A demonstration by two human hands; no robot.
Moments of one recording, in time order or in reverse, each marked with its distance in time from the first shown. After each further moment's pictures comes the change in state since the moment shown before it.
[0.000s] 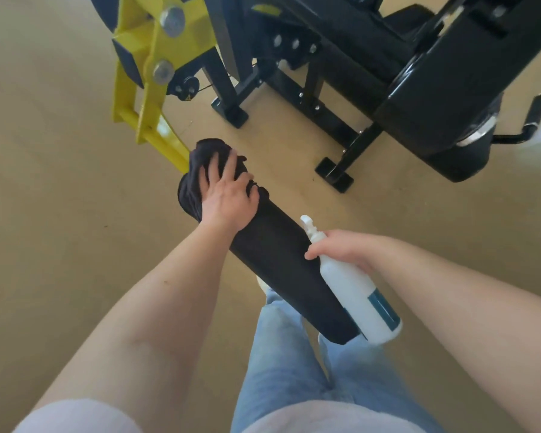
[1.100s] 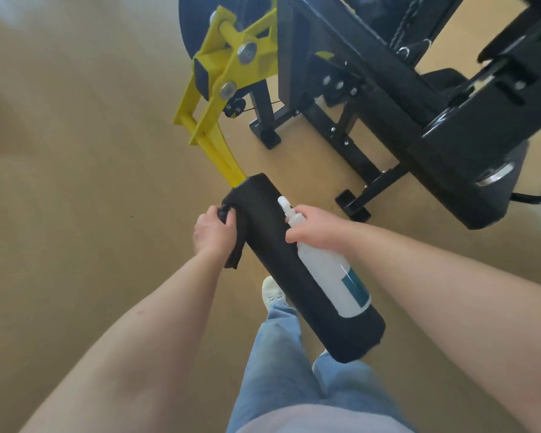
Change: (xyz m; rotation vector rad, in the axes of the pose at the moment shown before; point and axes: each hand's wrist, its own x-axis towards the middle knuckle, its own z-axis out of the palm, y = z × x) left_hand -0.075 -0.055 -0.018 -0.612 0.022 -0.738; right_hand -0.037 -0.091 0.020 -0.180 0.185 -0.381
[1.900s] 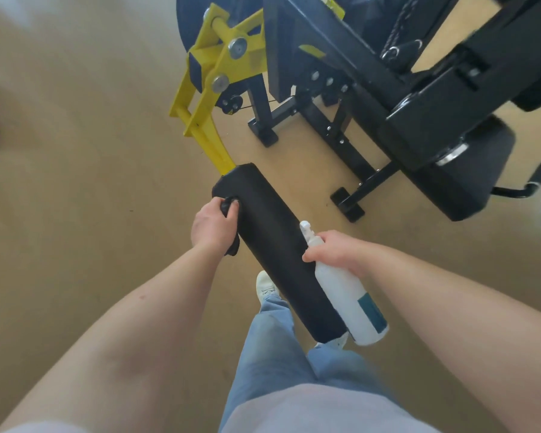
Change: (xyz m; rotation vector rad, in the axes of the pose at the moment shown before) left_hand -0.048 0.011 0.002 0.038 0.032 0.119; right_hand -0.036 0.083 0.012 0.035 -0.046 0.148
